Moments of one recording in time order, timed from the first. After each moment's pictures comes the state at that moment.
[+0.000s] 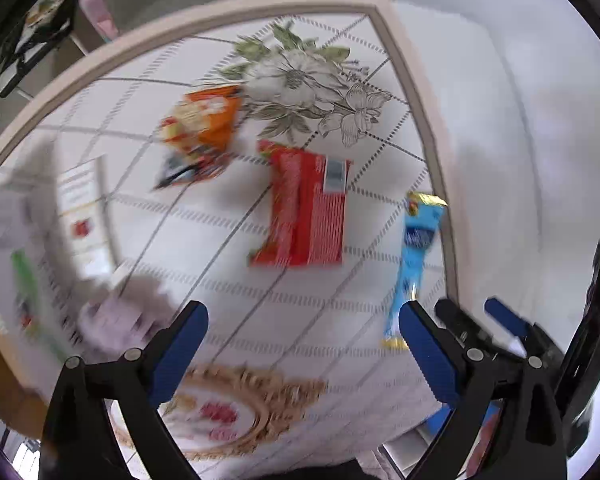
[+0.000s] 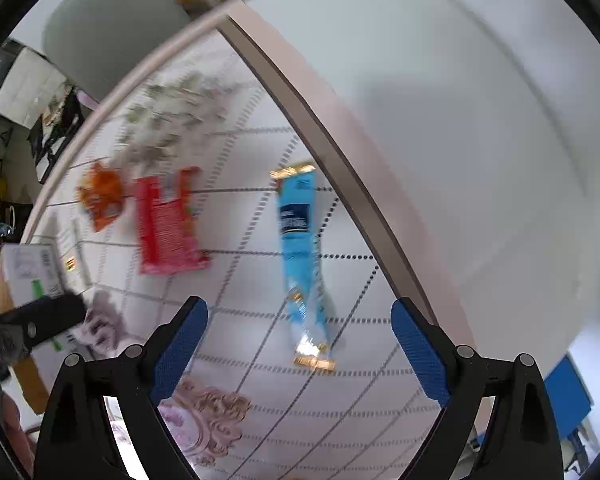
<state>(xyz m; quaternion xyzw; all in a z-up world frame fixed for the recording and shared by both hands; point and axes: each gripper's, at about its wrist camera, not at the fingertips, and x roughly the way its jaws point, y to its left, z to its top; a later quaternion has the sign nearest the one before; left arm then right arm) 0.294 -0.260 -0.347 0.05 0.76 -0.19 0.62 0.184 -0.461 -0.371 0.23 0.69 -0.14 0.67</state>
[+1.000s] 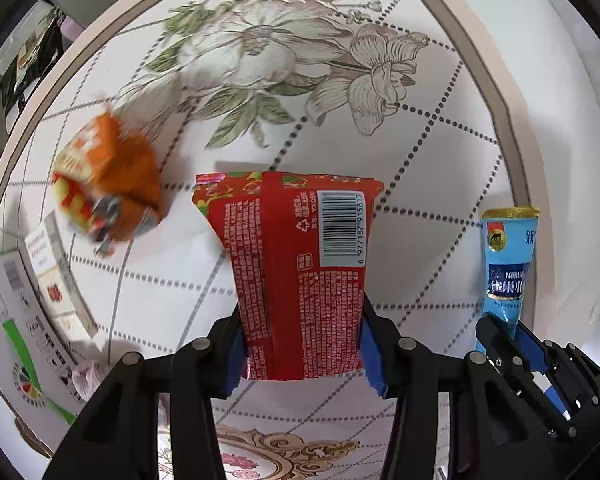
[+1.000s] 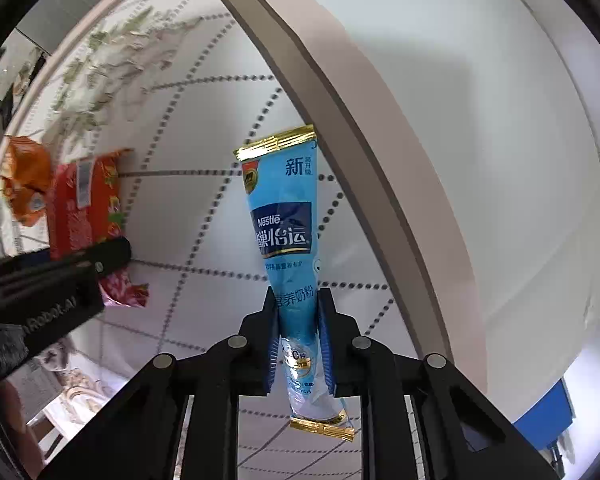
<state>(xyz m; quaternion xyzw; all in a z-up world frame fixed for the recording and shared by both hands) 0.262 -0.290 -0.412 0.16 0.76 -0.15 0.61 0.207 -0.441 -0.417 0.20 0.73 -0.14 0.64</state>
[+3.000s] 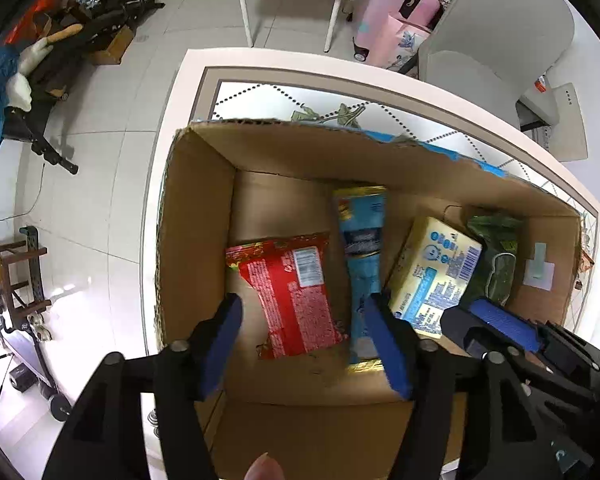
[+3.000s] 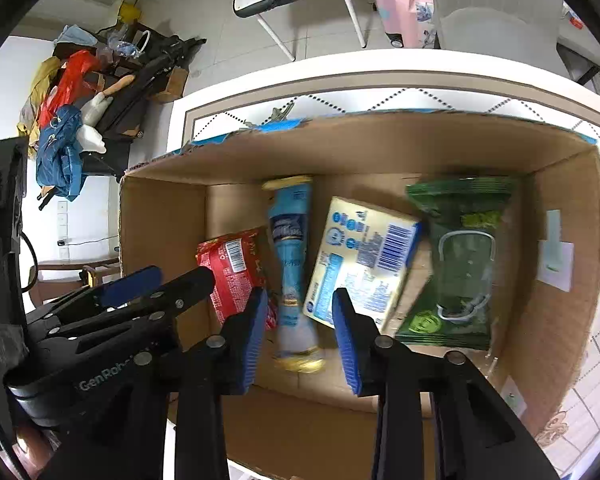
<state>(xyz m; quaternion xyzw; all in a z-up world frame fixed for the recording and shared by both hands) 0.325 0.235 -0.307 -0.07 0.73 0.04 0.67 0.369 0.107 -0.346 0.12 0.72 0.16 0.66</state>
